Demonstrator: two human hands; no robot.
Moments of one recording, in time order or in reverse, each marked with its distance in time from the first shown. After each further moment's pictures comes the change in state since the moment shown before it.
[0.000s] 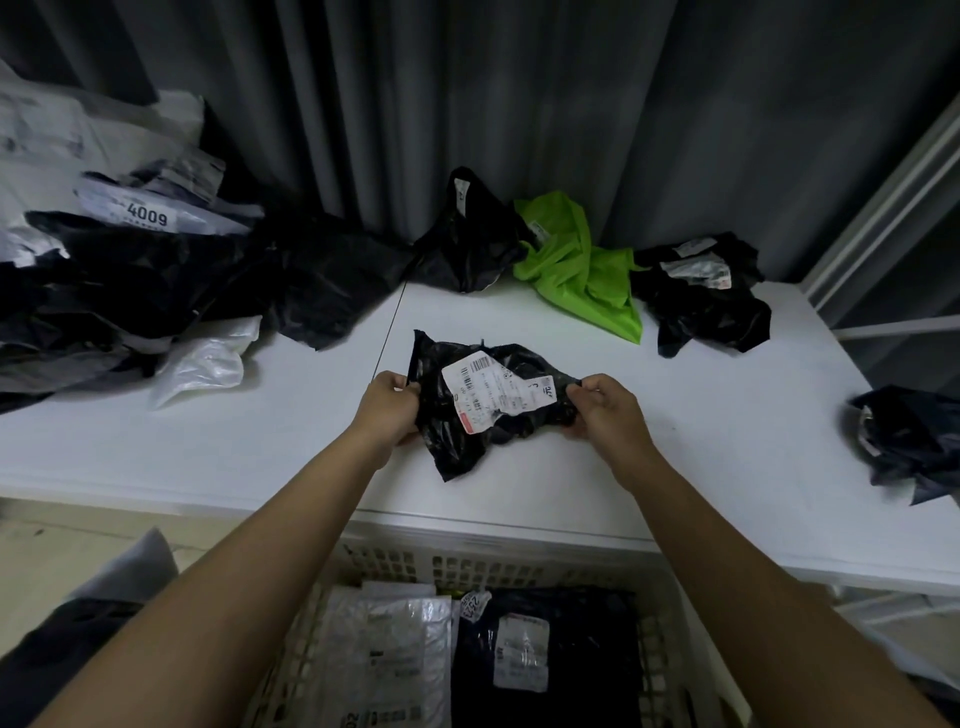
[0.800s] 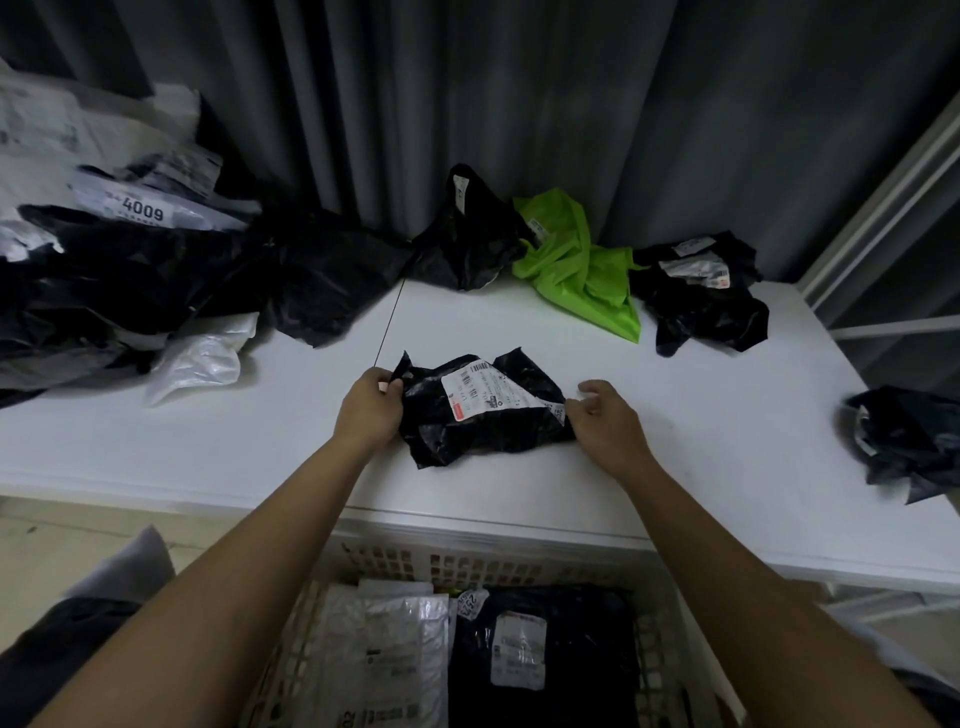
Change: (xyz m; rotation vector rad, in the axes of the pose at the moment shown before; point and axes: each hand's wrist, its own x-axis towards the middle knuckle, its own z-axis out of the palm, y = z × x) left_hand 0.019 -0.018 -0.015 0.329 0.113 0.182; right_hand -0.001 0.007 -0.005 -0.476 -0.007 -0.005
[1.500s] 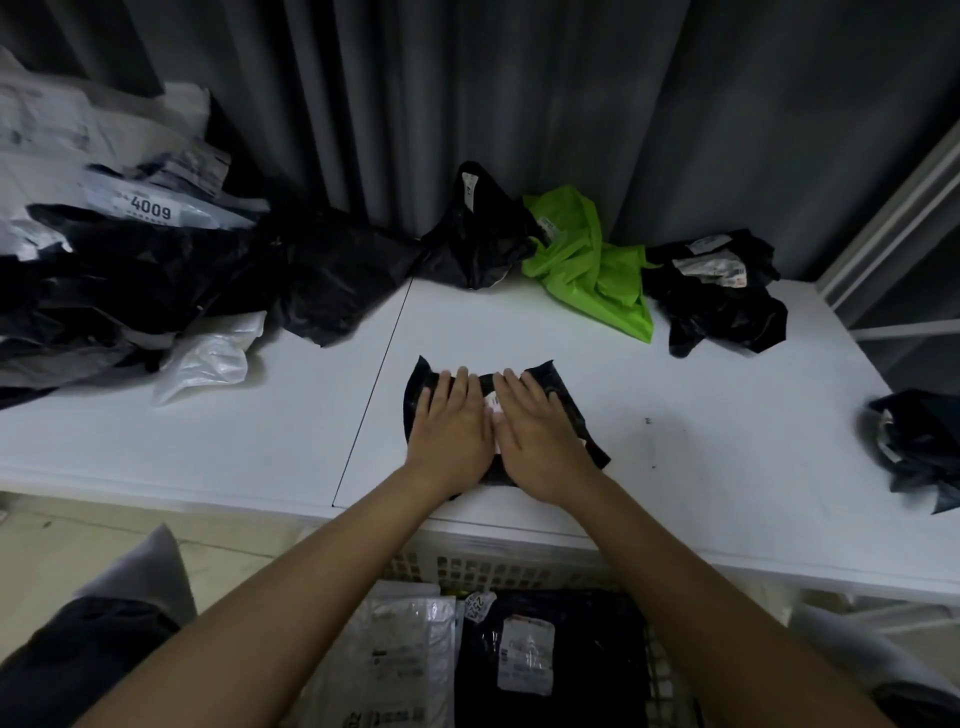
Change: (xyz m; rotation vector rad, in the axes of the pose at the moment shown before) left_hand -0.048 0.025 0.048 0.717 -0.193 0.424; right_hand -0.022 -0.029 0.052 -0.463 -0.276 -0.524
